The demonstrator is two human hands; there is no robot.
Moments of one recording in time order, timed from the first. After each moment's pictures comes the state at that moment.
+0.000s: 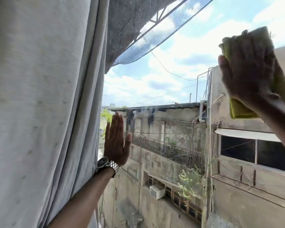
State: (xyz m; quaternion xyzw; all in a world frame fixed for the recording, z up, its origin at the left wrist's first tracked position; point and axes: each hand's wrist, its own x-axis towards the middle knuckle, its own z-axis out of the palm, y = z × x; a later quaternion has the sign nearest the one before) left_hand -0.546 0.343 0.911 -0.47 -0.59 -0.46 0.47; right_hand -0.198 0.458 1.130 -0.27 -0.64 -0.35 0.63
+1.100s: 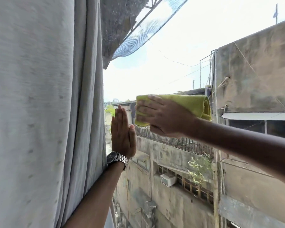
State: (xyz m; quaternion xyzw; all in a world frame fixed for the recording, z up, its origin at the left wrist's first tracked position) left_hand -0.536 0.338 0.911 -0.46 -0.56 -0.51 0.46; right_hand -0.342 0.397 1.016 0.02 -0.79 -0.55 0.26
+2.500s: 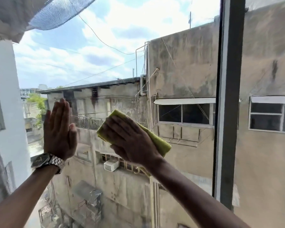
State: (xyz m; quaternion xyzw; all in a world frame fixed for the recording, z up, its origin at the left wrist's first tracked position) left_hand -0.430 0.375 0.885 -0.54 -0.49 -0.43 0.54; right_hand -0.175 0.448 0.875 -0.15 -0.80 -0.43 0.38
